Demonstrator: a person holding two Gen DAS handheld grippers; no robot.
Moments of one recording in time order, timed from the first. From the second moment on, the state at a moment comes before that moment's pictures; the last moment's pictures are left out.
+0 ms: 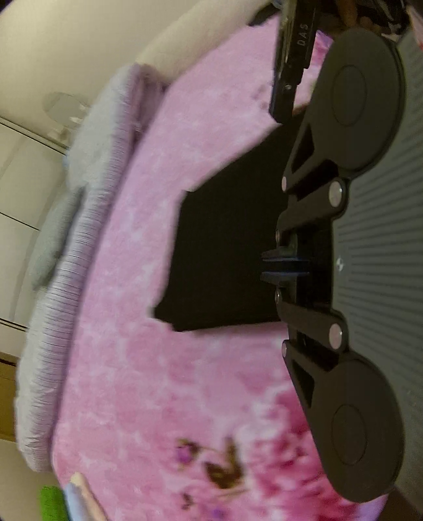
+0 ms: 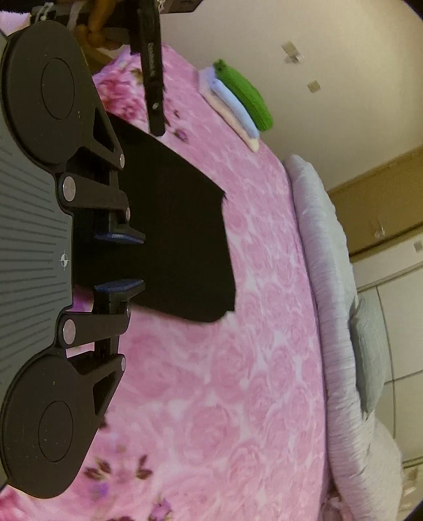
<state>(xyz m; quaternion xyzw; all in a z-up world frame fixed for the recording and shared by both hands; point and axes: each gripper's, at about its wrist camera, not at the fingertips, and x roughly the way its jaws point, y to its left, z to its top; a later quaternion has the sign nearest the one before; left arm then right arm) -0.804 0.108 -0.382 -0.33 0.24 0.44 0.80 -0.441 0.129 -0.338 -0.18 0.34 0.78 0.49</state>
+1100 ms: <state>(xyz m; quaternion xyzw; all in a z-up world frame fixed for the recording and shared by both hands) -0.792 0.064 -0.373 -0.32 0.29 0.49 0.76 -0.481 0.119 -0.331 -0.28 0.31 0.73 0.55</state>
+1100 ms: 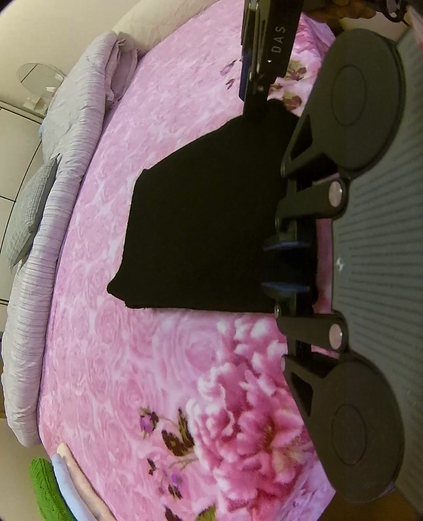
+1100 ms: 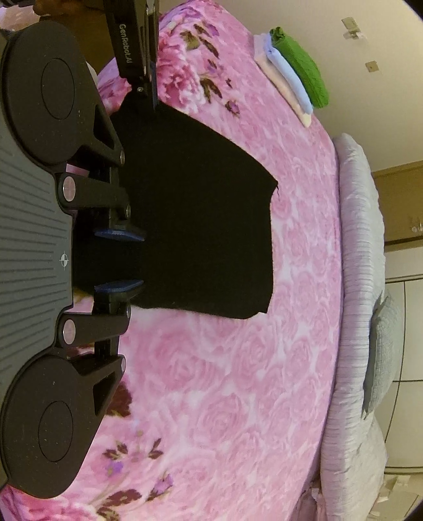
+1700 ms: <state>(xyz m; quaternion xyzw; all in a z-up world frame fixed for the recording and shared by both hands) -0.777 -0.004 -0.323 -0.27 0.30 0.49 0.77 -0.453 0.051 -0.295 -0.20 0.33 0.71 0.59</state>
